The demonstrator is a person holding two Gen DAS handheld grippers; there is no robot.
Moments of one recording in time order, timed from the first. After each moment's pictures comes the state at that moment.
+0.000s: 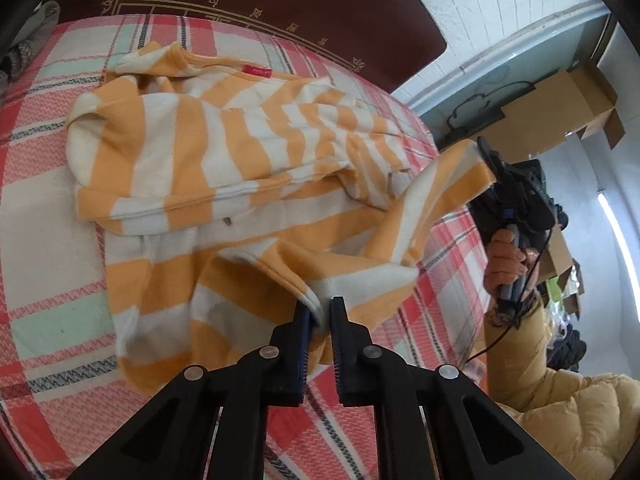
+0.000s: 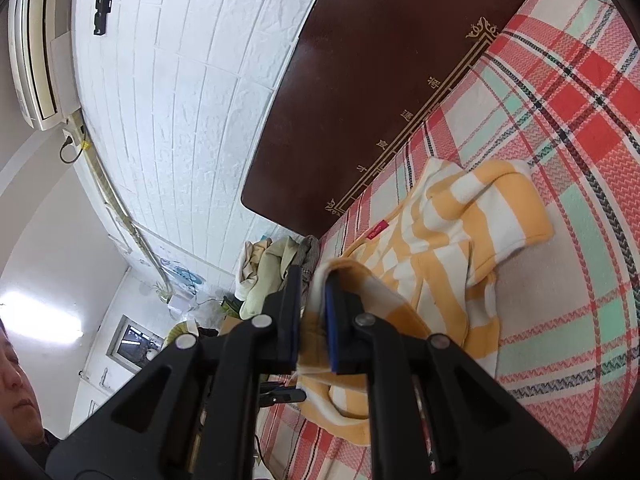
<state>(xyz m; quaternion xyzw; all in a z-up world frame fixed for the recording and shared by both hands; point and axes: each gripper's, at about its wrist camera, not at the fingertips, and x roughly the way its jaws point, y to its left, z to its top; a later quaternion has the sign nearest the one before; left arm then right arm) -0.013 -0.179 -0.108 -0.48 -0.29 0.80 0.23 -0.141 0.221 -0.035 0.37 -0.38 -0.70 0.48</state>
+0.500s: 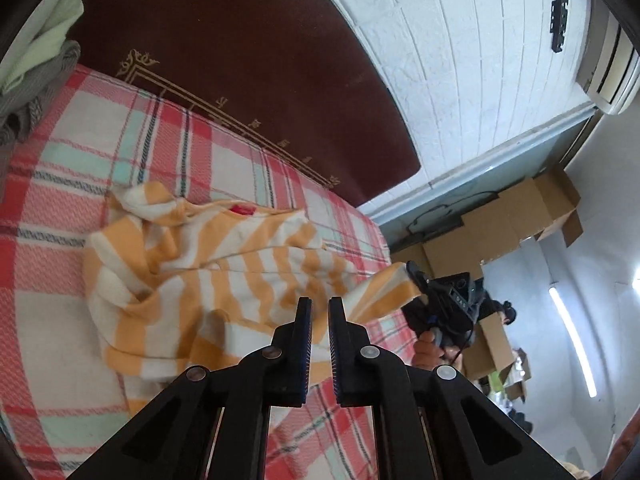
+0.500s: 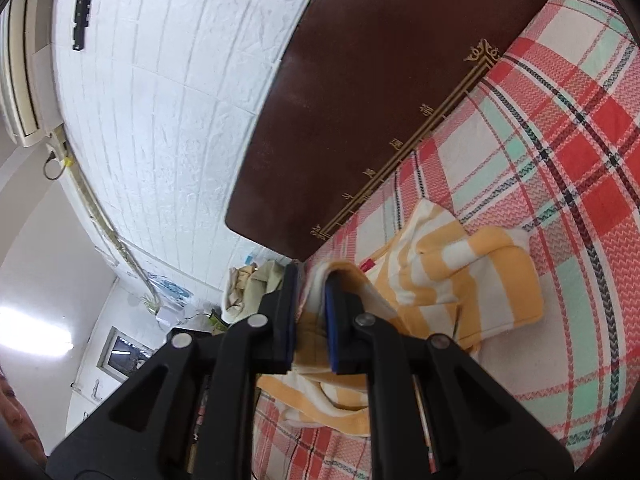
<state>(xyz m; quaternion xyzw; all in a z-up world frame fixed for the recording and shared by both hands) -0.057 -0.241 -0.067 -0.36 -0.40 0.82 0.19 -0.200 0.208 -0.032 0.41 -0.35 -0.73 0.43</state>
